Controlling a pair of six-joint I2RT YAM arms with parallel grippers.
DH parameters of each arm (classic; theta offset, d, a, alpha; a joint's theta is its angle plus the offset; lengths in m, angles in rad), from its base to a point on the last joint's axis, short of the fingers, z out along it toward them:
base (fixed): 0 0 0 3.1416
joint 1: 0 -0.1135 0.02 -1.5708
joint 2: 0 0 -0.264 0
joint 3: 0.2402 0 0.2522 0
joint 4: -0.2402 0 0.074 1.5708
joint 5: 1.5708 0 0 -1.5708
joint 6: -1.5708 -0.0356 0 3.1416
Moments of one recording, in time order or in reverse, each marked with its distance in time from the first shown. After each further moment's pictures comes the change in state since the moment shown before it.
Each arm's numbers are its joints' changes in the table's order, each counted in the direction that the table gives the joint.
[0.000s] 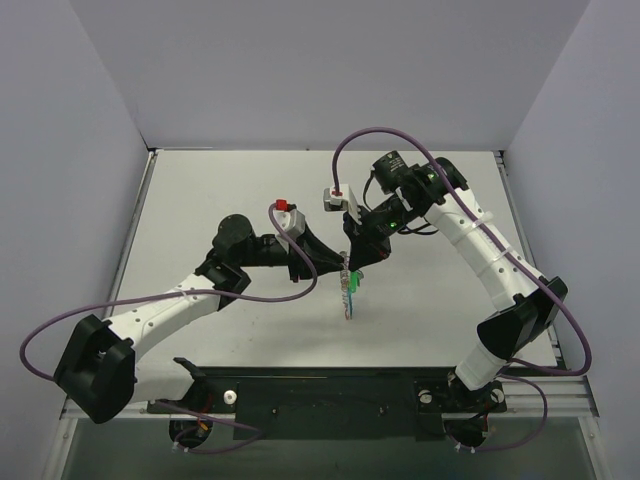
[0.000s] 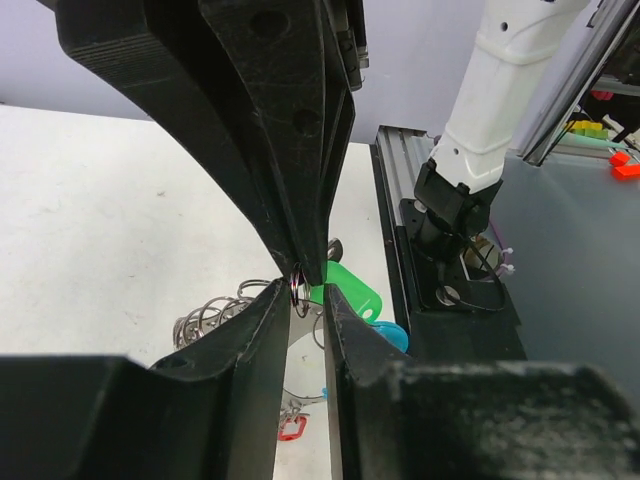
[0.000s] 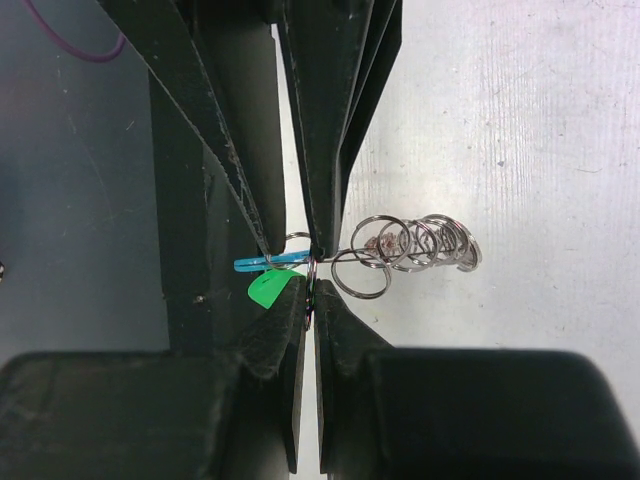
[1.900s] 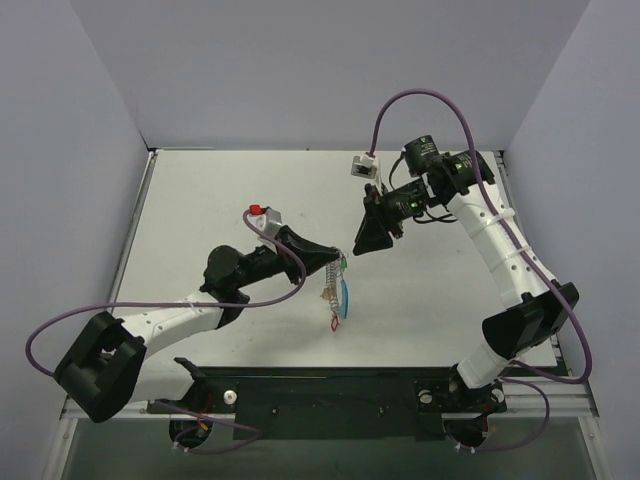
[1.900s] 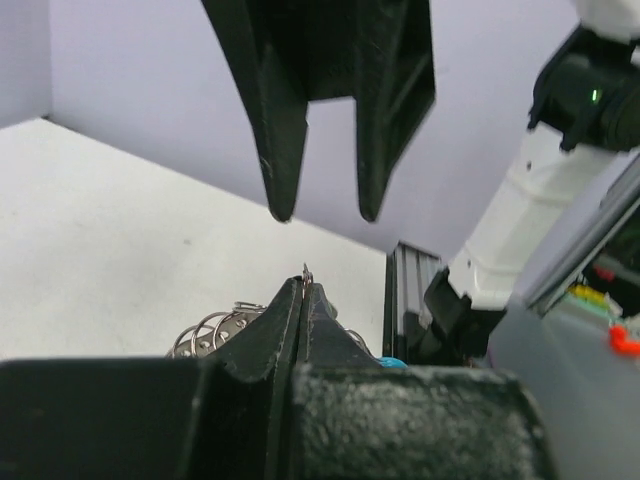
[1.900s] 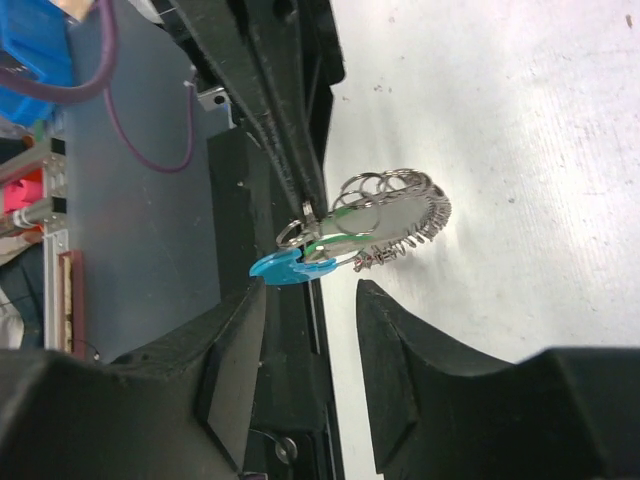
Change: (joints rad) left arm 0.026 -0.001 -0.210 0.423 -0.275 0.310; right arm 0.164 0.017 0.002 0.068 -0.211 -0.172
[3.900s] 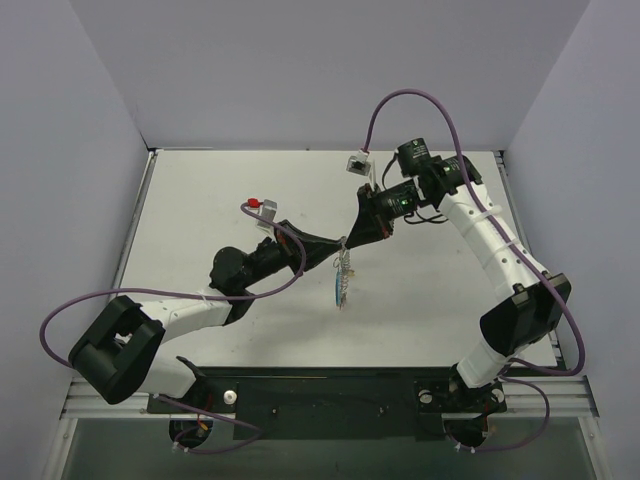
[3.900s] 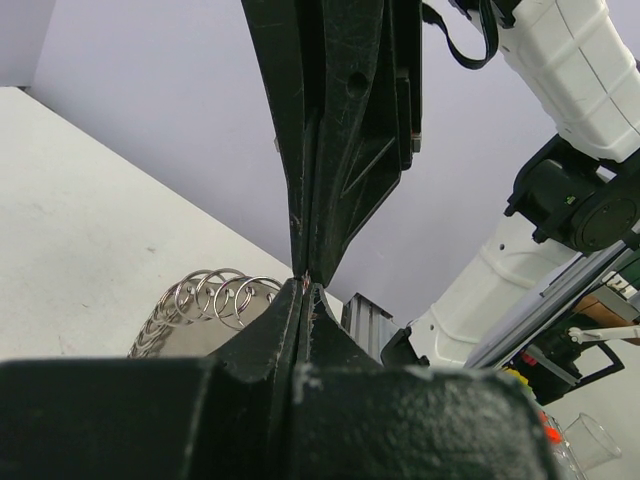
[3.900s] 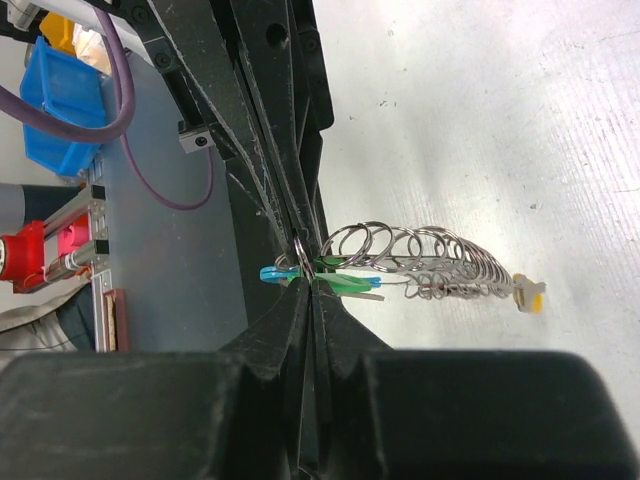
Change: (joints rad) left arm 0.000 -0.118 -0.016 0.217 -0.158 0.306; right arm -0.001 -0.018 -0.087 0.170 -0.042 -0.207
